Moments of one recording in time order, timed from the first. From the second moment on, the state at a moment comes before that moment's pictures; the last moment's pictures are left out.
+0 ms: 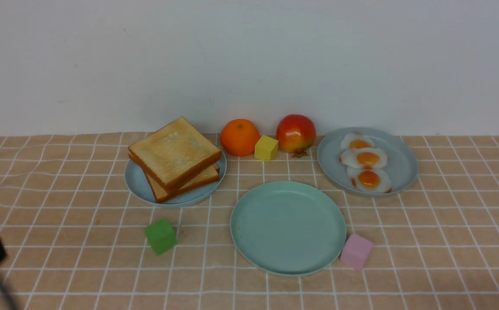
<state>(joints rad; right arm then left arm) 0.04 -0.01 0.02 0.11 0.34 -0.01 -0.19 0.51 -0.58 -0.22 0.69 -0.09</state>
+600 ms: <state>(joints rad) 0.08 0.22 -0.47 0.46 0.66 -0.05 -0.27 1.39 -1.05 -0.23 0.71 0.15</state>
